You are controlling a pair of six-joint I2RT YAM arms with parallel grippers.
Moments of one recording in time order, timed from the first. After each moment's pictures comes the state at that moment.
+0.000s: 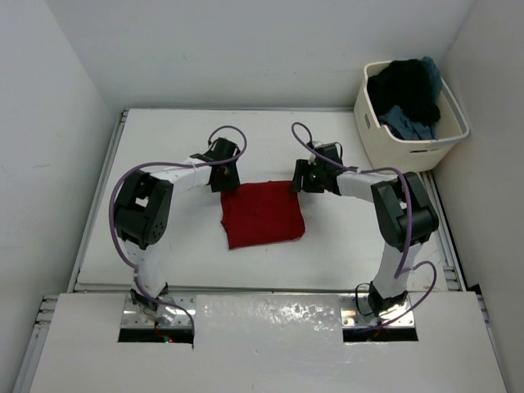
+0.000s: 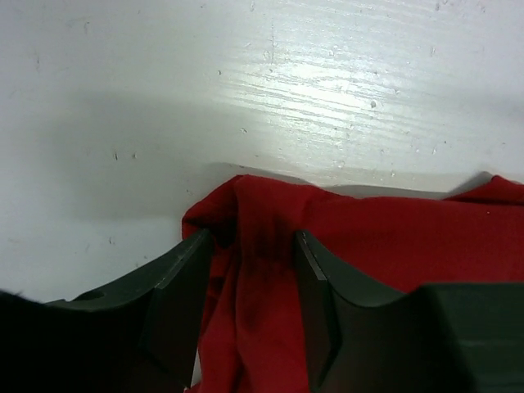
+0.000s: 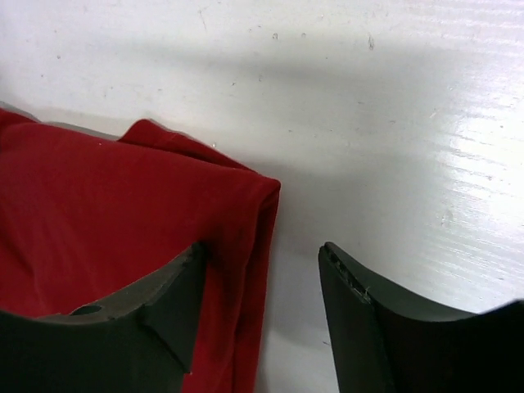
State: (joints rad) left arm -0.41 1.90 1.24 -0.39 -0.17 -0.59; right arm 0.33 1.87 1.01 0.02 -0.21 0.36
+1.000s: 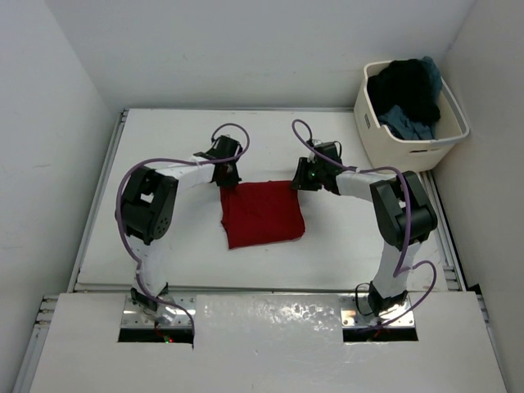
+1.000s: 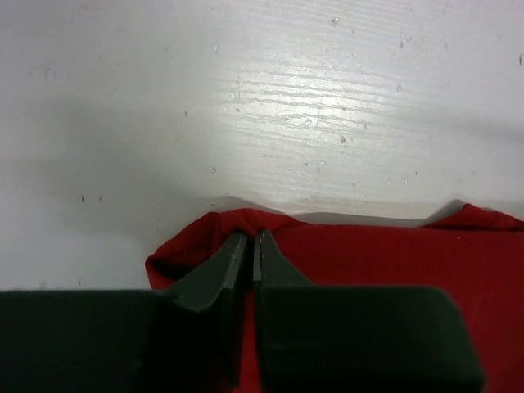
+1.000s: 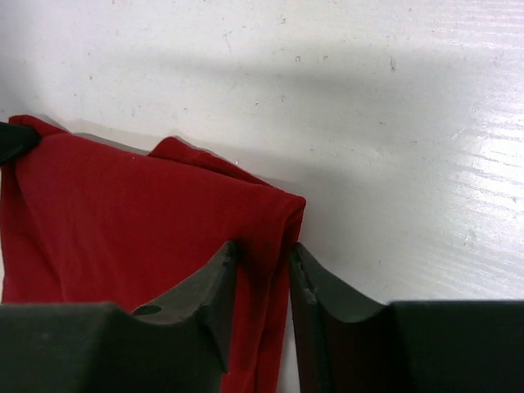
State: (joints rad) left arm -0.41 1.96 1.29 -0.34 -0.16 -0.59; right arm 0.33 1.88 1.01 0.07 -0.24 0.41
